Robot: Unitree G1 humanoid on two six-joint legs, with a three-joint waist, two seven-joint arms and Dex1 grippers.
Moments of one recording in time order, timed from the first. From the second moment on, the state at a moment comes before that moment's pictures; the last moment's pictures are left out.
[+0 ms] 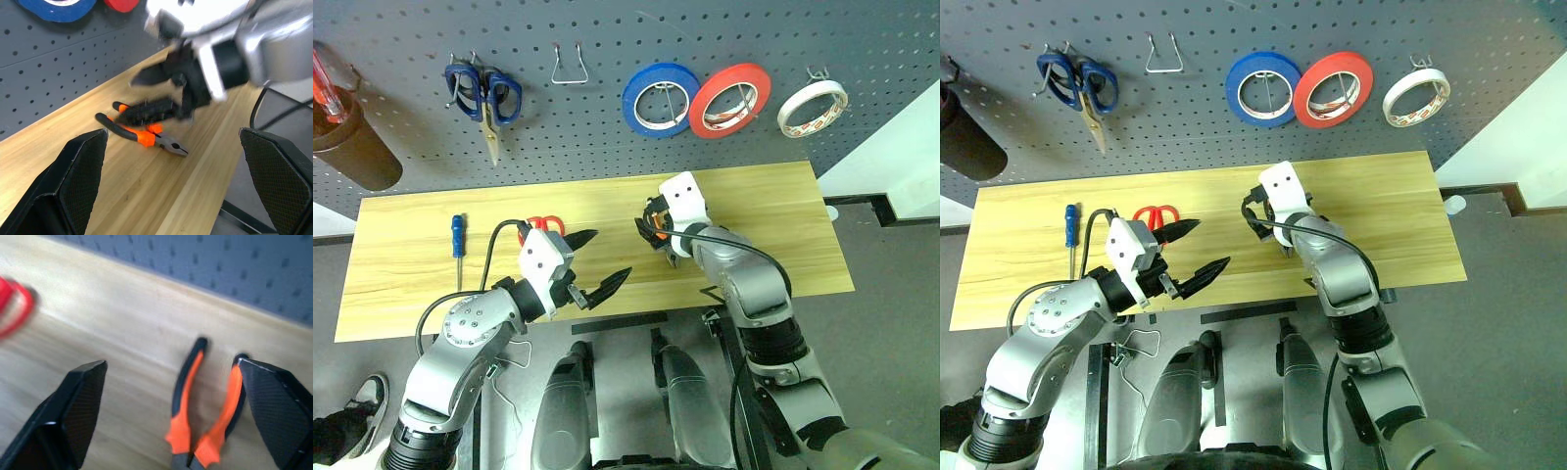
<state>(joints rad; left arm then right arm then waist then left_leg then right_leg) -0.08 0.46 -0.03 -0.60 -0.41 0.46 -0.60 -0.61 -0.12 0.16 -0.20 0.02 0.99 0.21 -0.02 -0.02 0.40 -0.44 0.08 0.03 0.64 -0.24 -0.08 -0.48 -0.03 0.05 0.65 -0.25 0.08</state>
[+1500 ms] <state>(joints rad) -0.07 0.46 -0.05 -0.61 -0.42 0.48 -0.60 -0.75 0.03 0.01 0.19 0.01 1.00 -0.03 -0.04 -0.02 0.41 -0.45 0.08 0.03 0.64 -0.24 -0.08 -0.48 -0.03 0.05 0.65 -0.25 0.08</state>
